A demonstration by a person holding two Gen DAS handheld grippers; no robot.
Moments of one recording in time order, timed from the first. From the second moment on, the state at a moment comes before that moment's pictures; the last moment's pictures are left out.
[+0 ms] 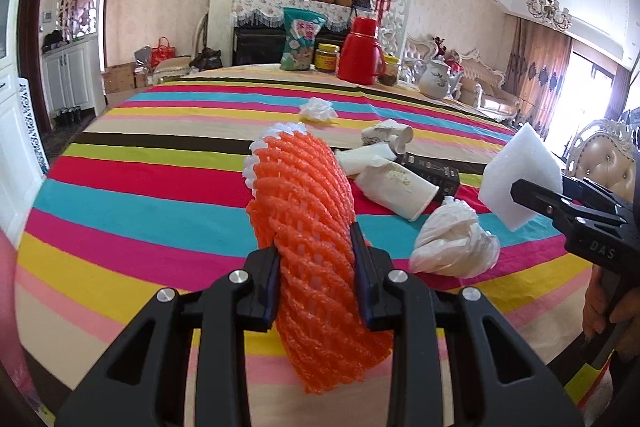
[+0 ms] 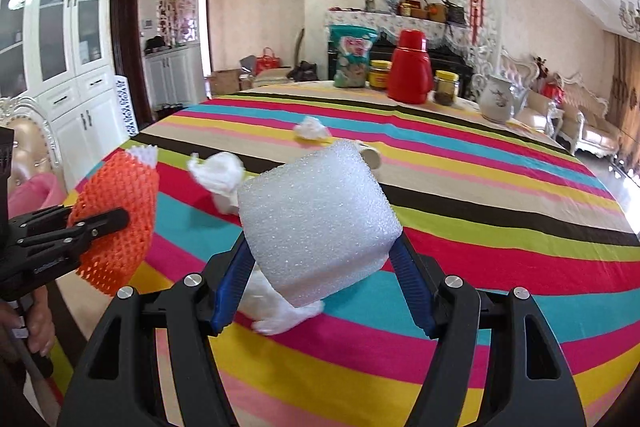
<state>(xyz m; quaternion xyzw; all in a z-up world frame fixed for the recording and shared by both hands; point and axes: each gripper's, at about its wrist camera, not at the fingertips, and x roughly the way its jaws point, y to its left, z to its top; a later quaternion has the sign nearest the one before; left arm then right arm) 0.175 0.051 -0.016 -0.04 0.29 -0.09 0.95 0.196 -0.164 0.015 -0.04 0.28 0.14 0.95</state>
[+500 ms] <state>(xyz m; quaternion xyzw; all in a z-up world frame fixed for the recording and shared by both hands) 0.120 0.113 0.004 -0.02 0.25 -0.01 0.97 0.185 -0.078 0.016 -0.06 0.27 0.21 0.94</state>
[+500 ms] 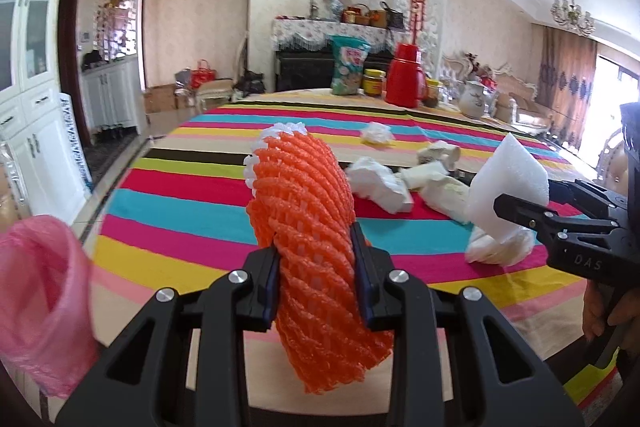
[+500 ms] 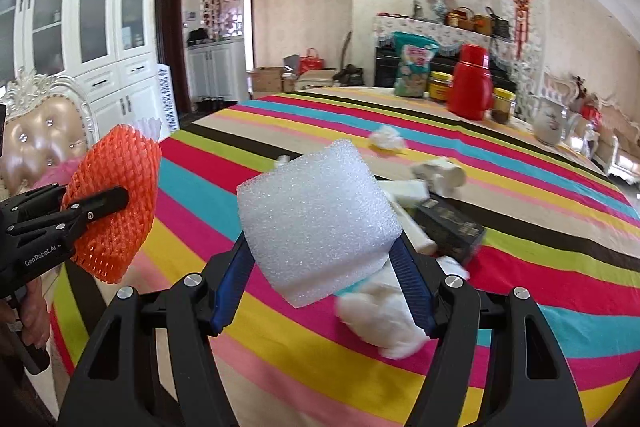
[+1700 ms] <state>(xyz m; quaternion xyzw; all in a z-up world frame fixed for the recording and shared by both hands) 0.028 0.383 0.002 -0.10 0.25 0.24 0.93 0.186 0.231 0.017 -0.09 0.26 0.48 0.83</state>
